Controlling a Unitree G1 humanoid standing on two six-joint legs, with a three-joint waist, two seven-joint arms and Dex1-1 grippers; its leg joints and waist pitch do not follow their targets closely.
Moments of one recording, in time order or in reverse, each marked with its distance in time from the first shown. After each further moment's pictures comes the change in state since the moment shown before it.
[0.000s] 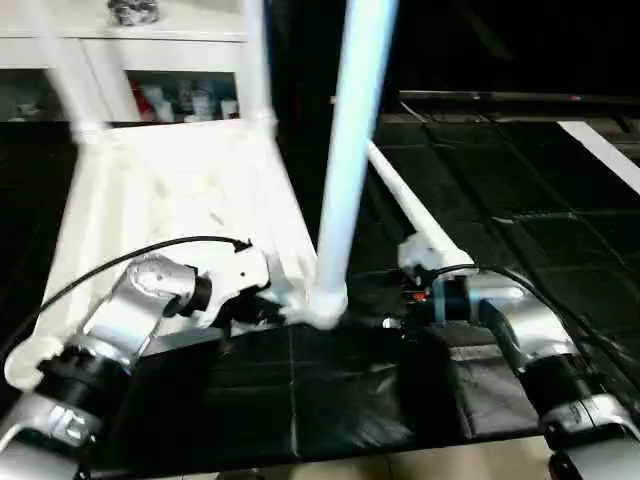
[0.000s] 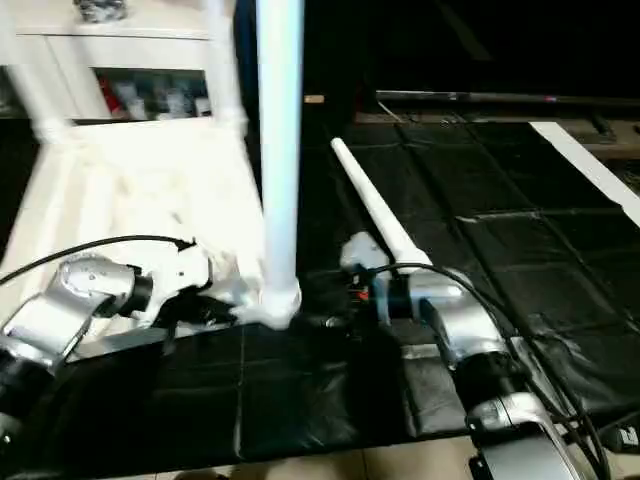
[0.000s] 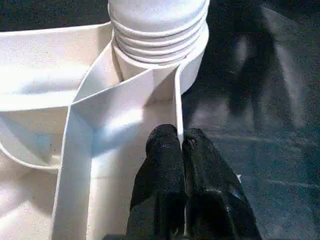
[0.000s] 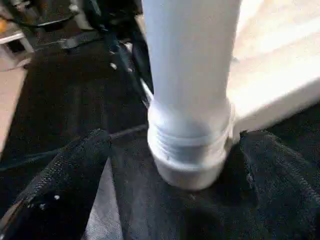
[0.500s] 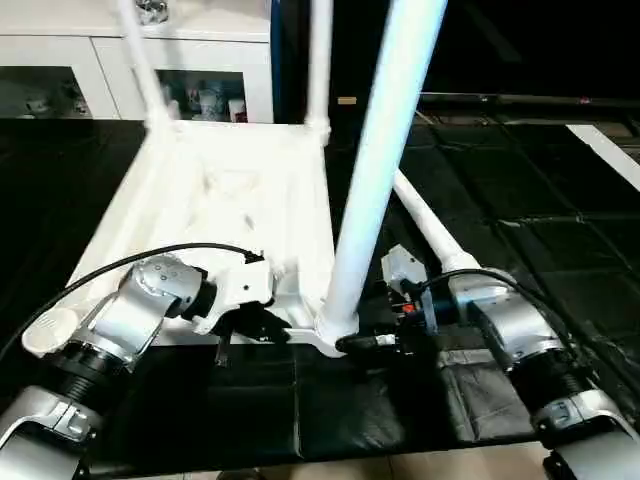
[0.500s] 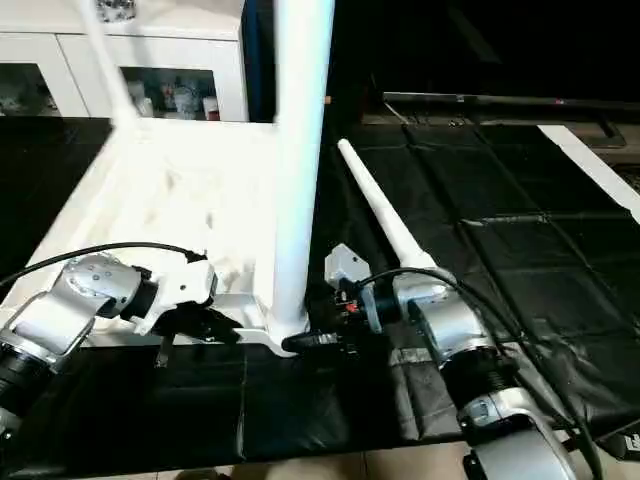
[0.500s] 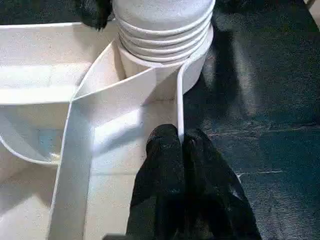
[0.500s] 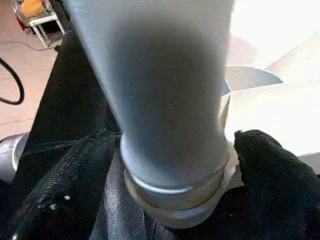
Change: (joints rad) left arm -0.011 0.003 -0.041 0.011 0.000 -0.089 -0.091; right arm -0.016 0.031 0.058 0.053 -0.029 -0.048 0.048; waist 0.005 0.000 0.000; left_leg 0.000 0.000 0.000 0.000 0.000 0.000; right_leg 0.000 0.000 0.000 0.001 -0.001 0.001
